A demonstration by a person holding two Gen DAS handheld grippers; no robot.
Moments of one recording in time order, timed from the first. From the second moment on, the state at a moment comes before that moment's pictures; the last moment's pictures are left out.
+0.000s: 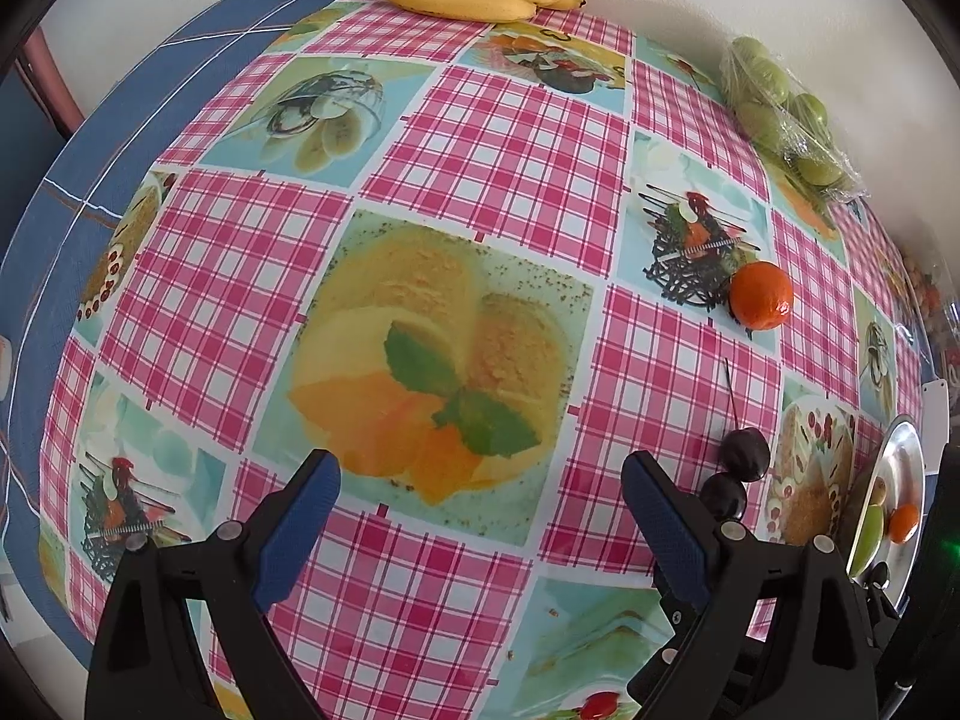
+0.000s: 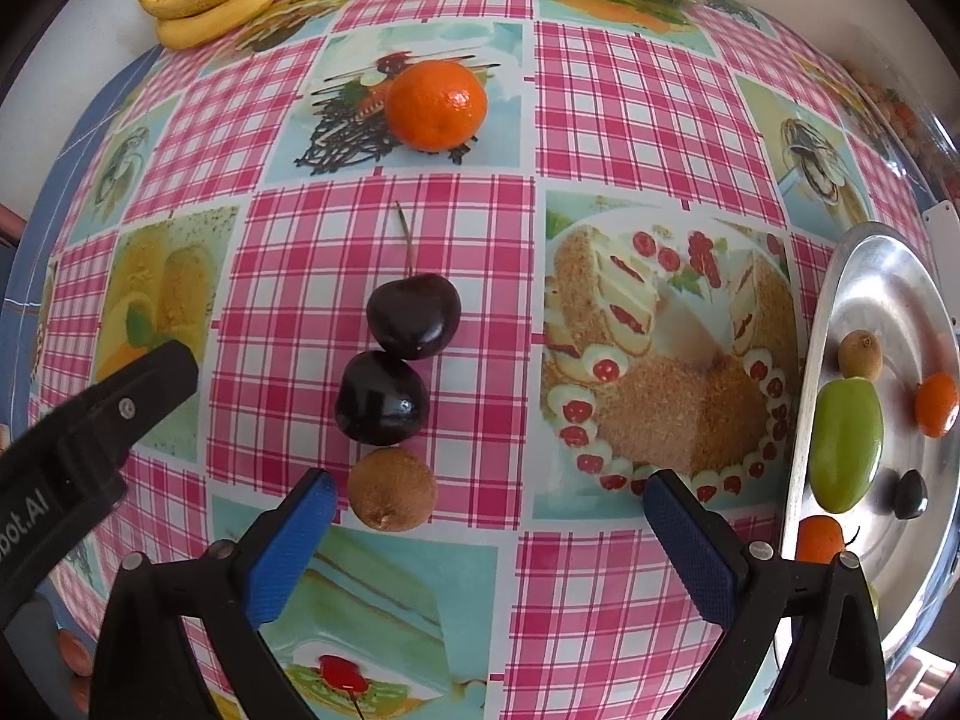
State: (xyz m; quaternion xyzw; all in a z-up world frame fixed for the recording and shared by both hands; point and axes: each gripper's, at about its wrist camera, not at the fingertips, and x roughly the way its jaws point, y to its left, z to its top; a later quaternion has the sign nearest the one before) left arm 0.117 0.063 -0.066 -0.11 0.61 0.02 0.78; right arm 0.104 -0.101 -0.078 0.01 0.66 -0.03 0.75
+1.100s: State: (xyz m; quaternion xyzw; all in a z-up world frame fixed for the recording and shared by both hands) left arm 0.115 0.066 -0.062 -0.13 0.60 0.01 0.79; right arm 0.107 -0.103 -0.066 0.02 0.65 -0.04 0.76
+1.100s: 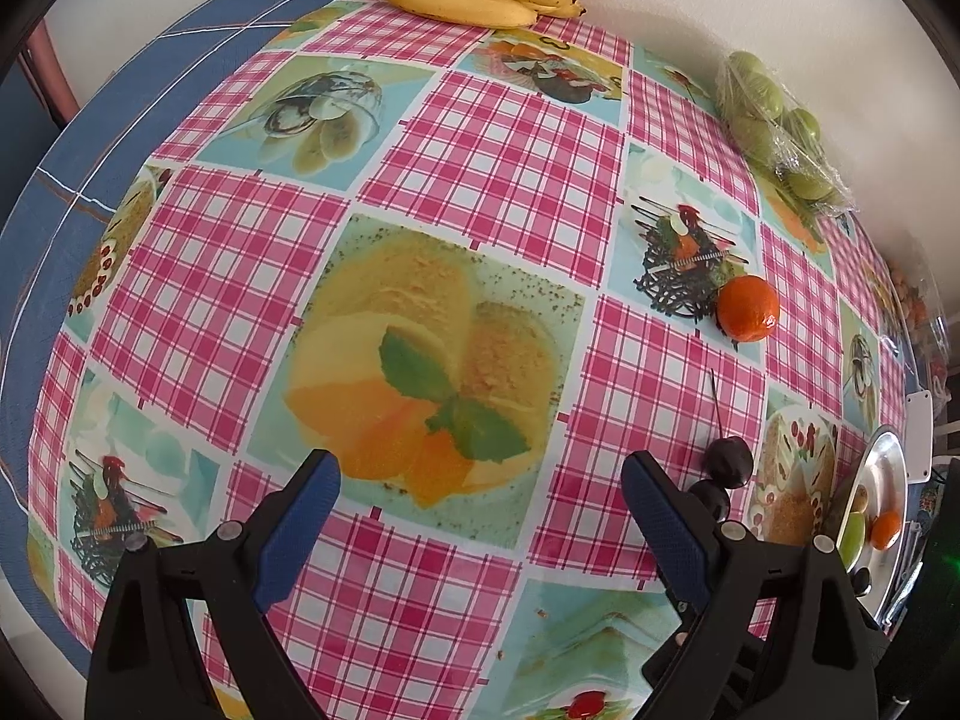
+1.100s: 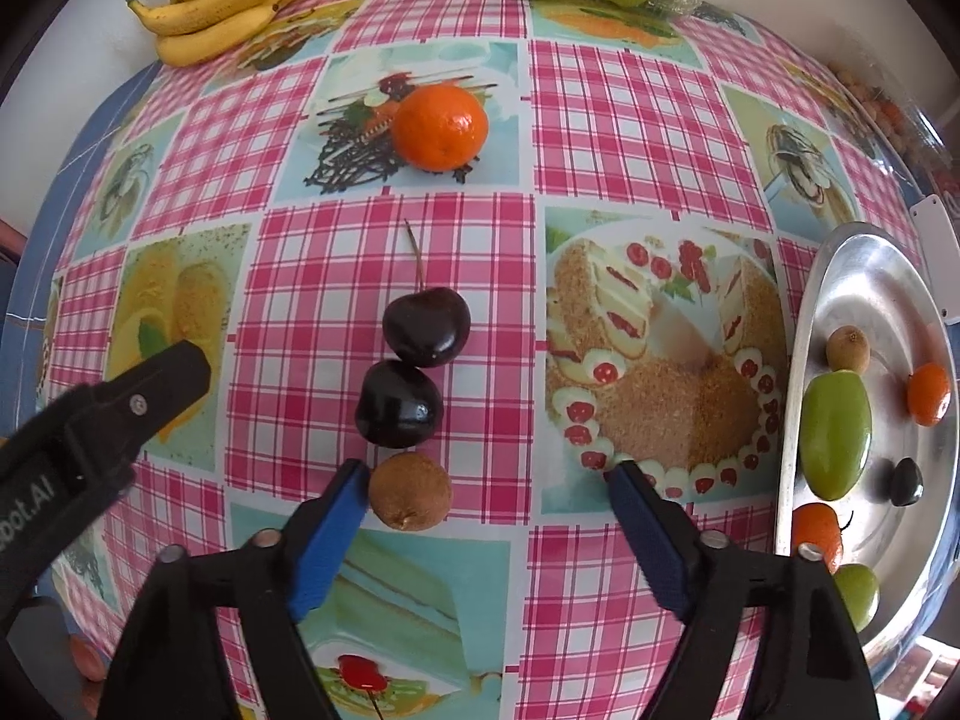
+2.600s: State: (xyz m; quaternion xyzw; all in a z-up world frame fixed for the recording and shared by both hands) left arm 0.115 -0.019 -0.066 -0.08 0.60 -0.13 0.79; right arm 0.067 -0.190 -0.001 0.10 0.60 -0.07 0.79
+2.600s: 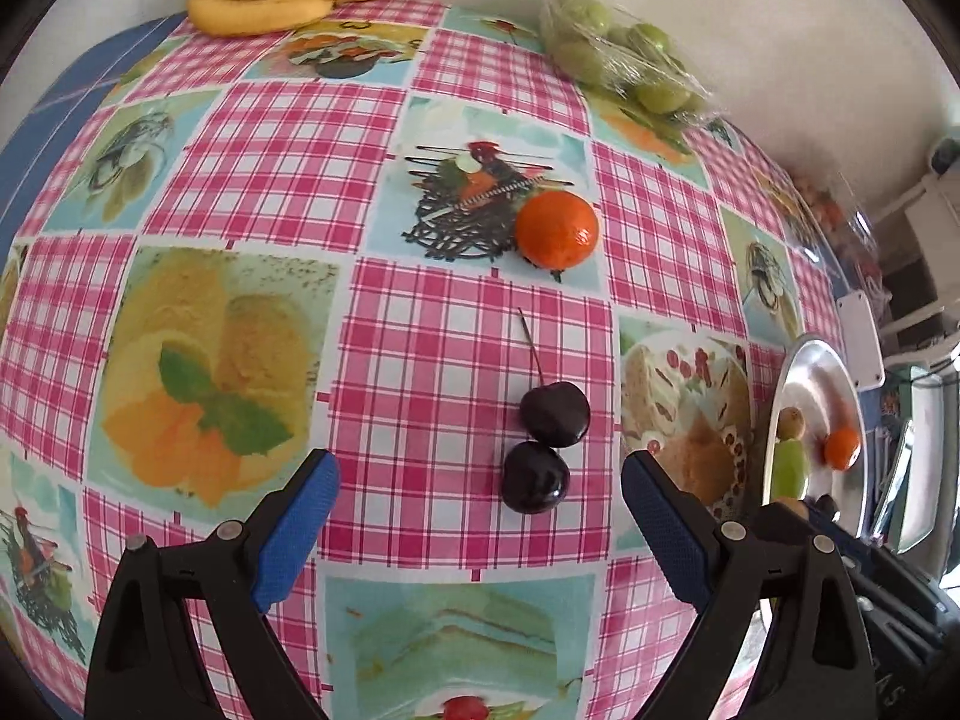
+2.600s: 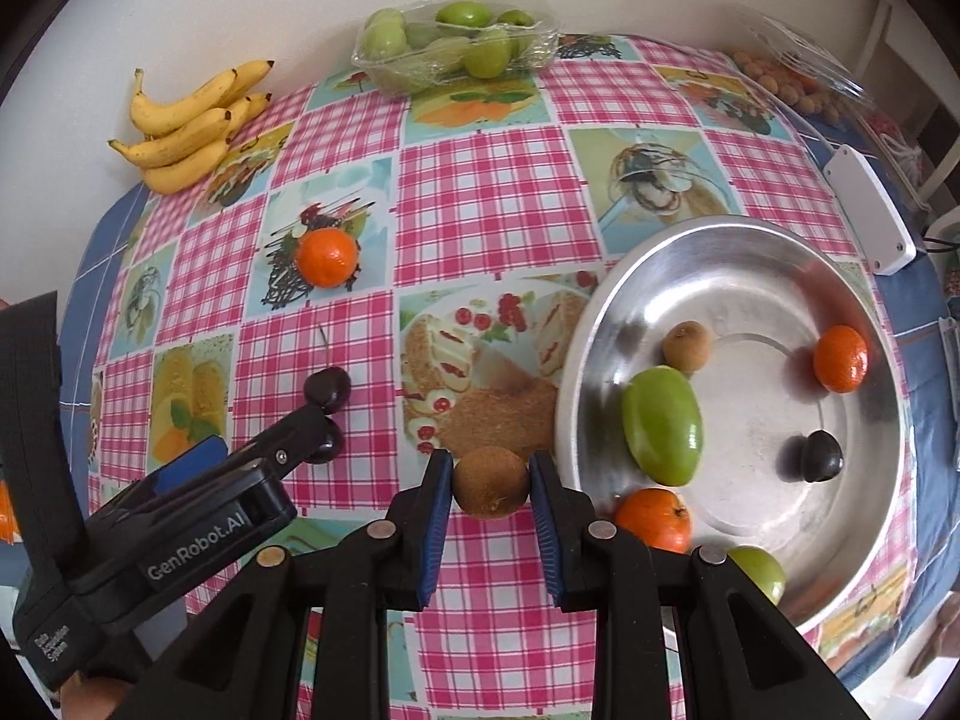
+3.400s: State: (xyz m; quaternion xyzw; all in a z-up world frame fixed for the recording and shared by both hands) left arm 0.118 -0.036 -0.069 -0.07 0.59 -0.16 0.79; right arm 0.057 -0.223 0.005 0.14 0.59 -0.07 0.79
